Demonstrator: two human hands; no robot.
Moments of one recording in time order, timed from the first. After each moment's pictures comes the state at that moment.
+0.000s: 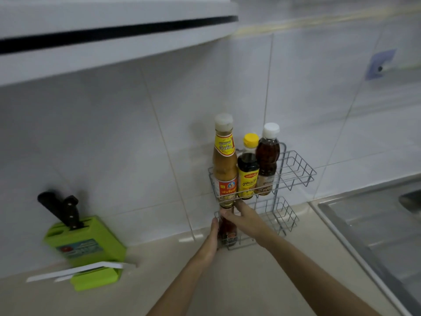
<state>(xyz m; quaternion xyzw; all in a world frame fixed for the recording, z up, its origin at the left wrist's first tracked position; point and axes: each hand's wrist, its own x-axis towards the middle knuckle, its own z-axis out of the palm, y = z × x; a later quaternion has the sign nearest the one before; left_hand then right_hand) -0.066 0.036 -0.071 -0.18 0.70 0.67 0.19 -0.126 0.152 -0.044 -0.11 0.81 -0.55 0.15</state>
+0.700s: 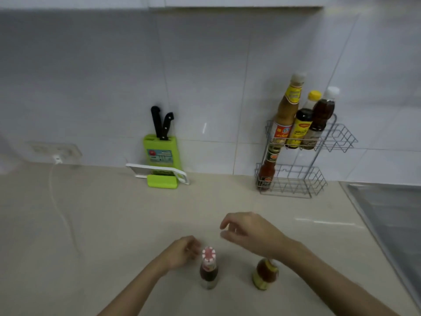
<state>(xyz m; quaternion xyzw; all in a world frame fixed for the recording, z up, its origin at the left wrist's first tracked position) 0.237 -0.080 -0.138 -0.19 0.85 0.45 0.19 0.138 0.137 0.002 -0.48 0.84 -0.21 0.16</state>
